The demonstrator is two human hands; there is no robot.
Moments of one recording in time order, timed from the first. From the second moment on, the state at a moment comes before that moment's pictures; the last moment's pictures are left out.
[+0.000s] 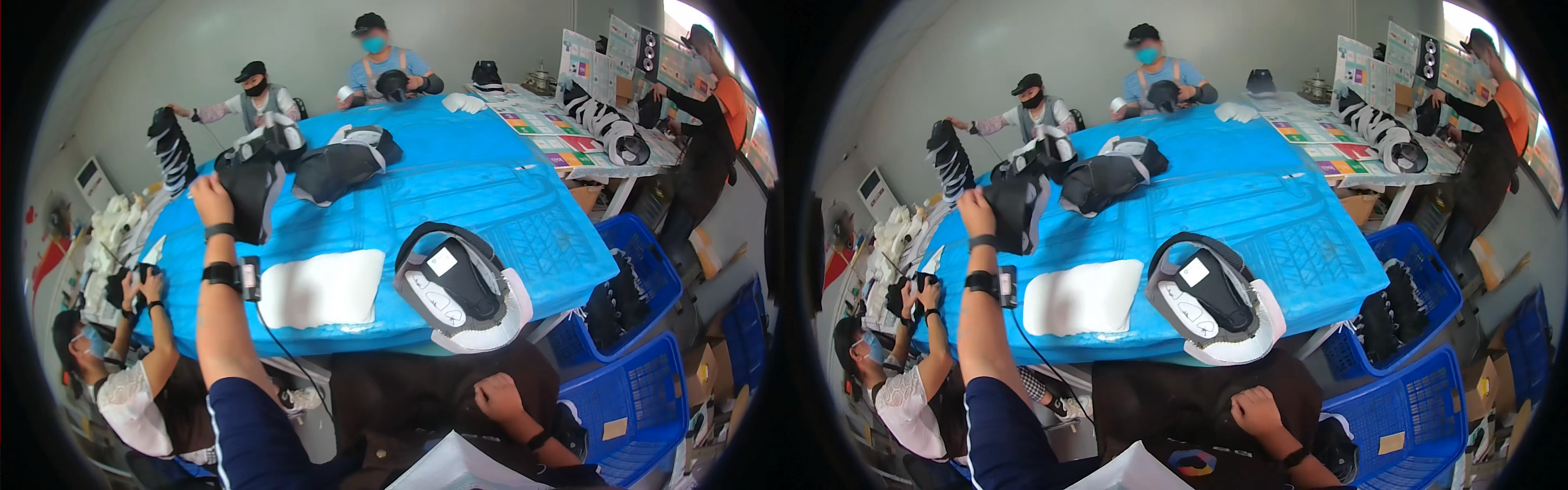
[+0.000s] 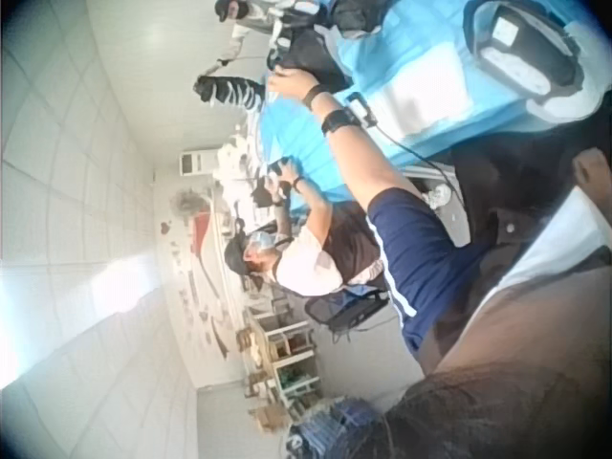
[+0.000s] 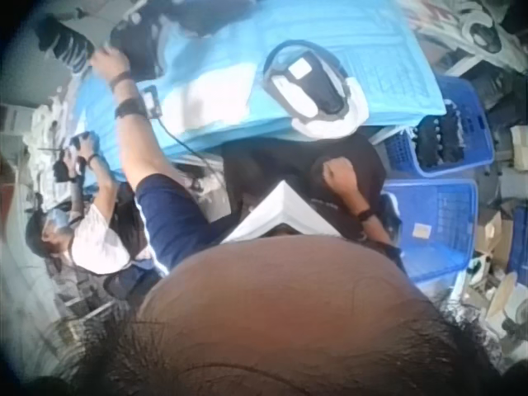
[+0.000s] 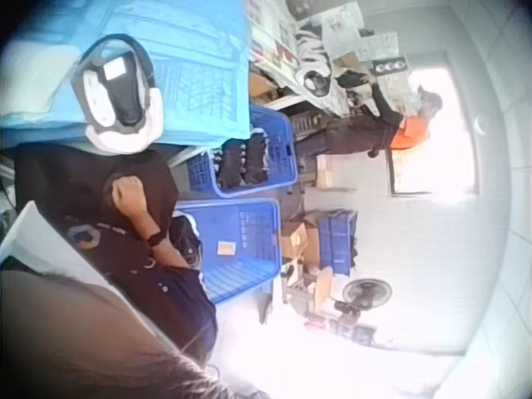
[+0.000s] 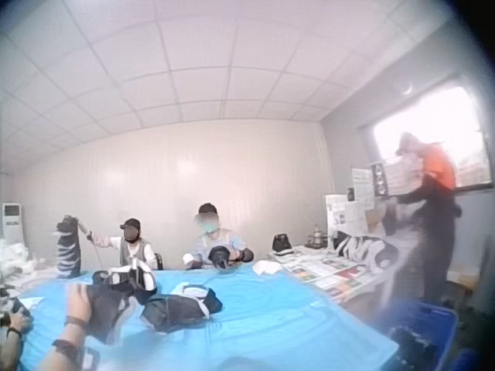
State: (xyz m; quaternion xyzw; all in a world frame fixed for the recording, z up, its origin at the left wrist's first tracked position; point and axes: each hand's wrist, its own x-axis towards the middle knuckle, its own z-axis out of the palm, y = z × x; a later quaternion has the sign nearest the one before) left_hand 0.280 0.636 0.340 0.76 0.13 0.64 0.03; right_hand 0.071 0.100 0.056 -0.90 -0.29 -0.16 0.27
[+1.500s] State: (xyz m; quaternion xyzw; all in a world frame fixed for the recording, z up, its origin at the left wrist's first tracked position) left_hand 0.277 0.366 0.318 0.94 -0.08 0.17 0.30; right_hand -0.047 -0.026 0.150 -0.55 0.09 -0.45 0.69
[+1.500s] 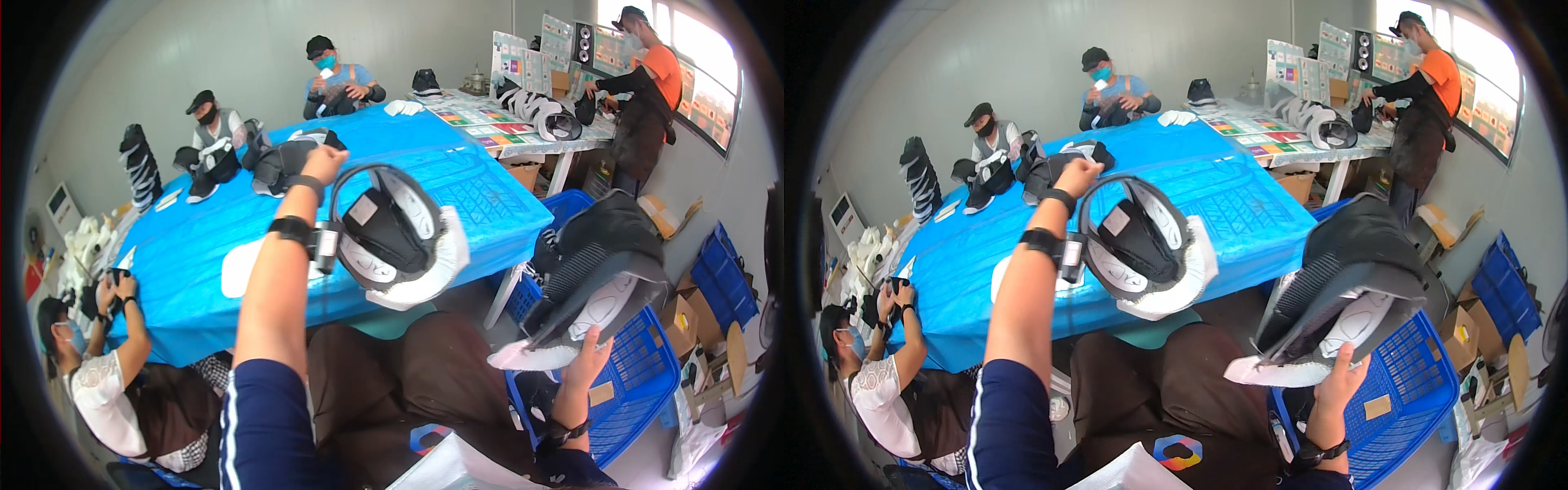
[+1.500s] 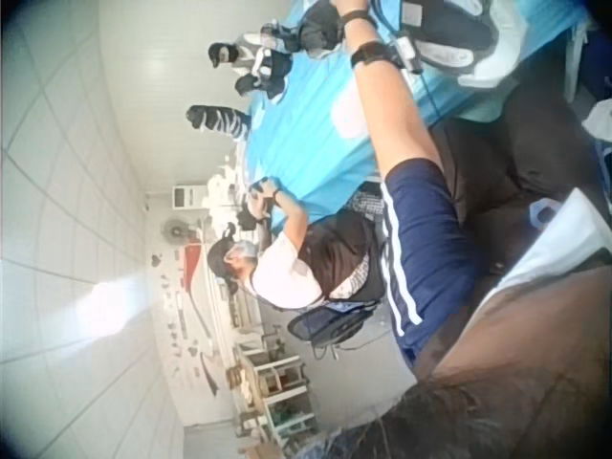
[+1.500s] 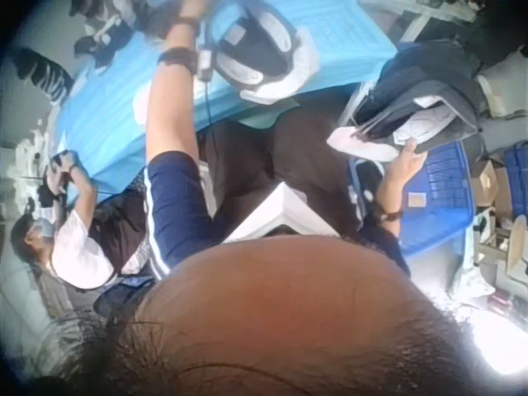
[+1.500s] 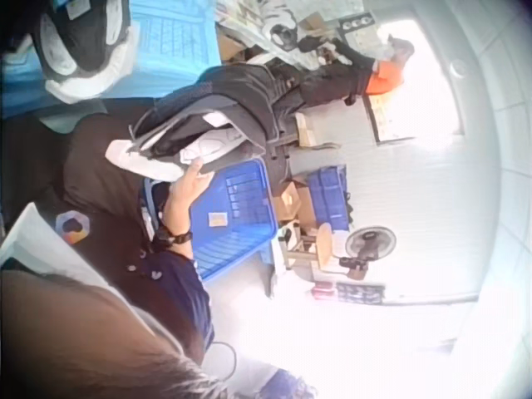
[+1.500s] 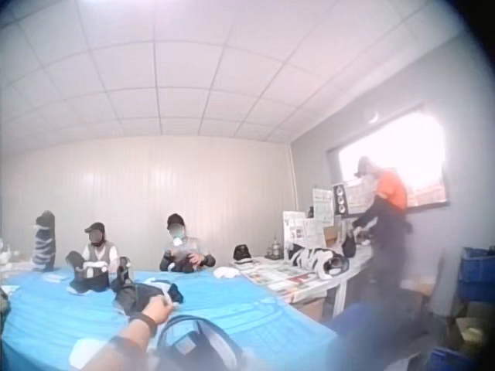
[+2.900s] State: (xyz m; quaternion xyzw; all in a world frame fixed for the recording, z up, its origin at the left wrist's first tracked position) left_hand -0.050 0.333 0.111 0.50 -0.27 -0.08 0.82; right_hand -0.040 0.087 0.124 -0.49 -0.12 -0.02 0.86
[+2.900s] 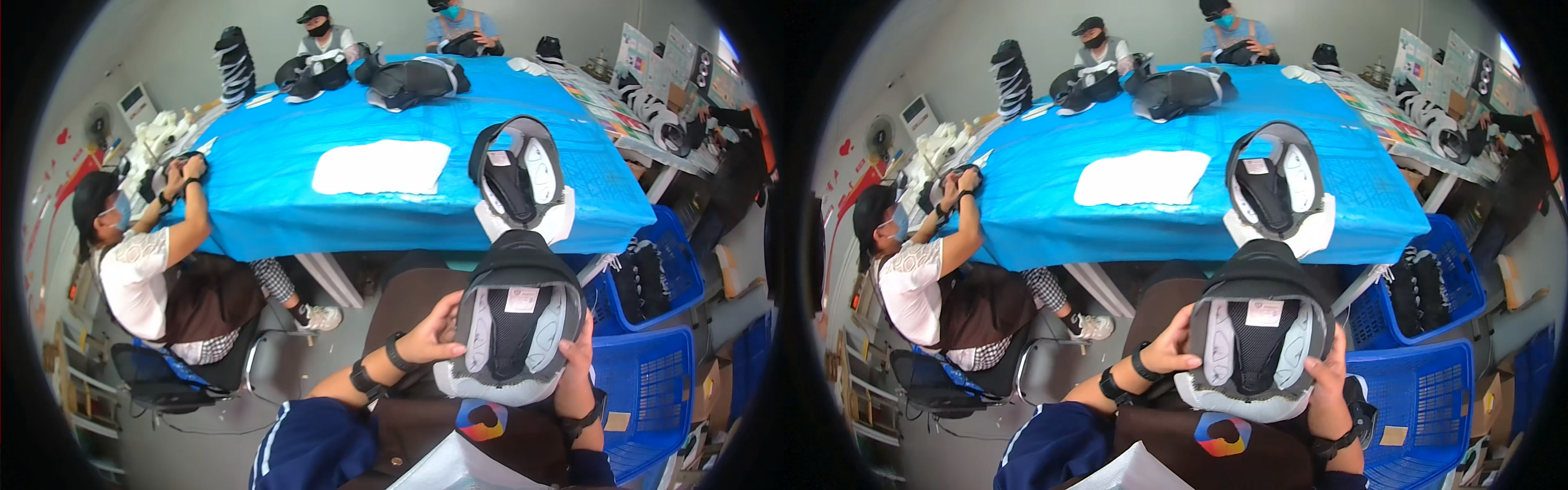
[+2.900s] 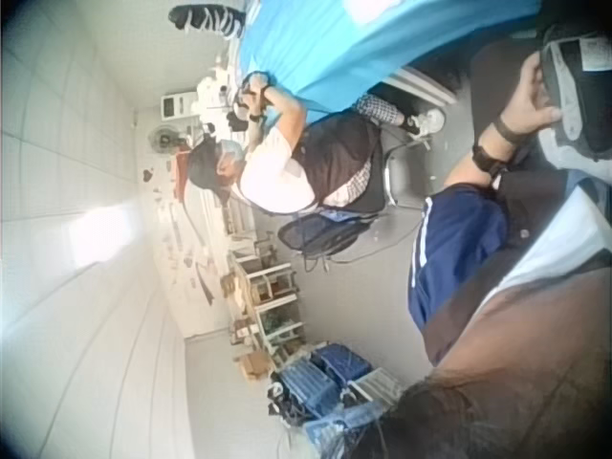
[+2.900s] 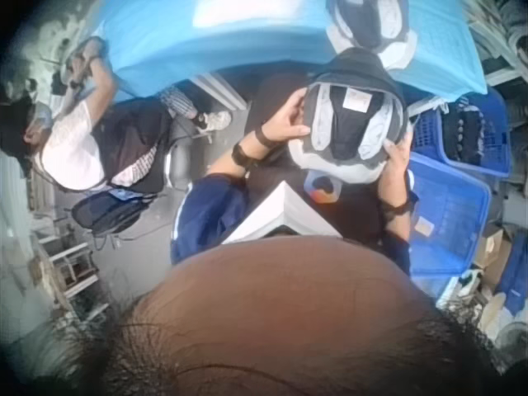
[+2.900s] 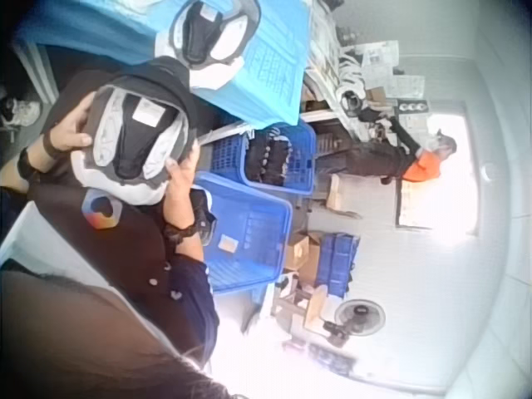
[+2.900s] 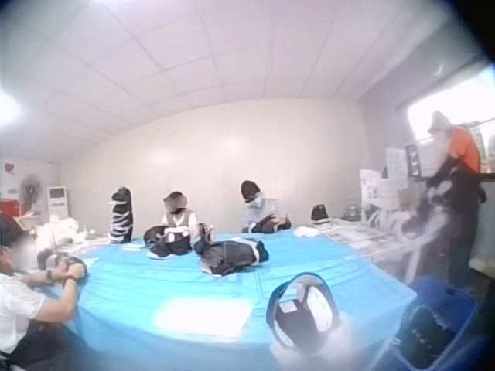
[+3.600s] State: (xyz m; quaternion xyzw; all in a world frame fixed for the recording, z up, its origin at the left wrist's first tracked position) left_hand 0.243 0.511 0.229 0.86 -0.06 0.27 0.42; right_hand -0.012 0.038 0.029 -0.32 0.06 0.13 0.94
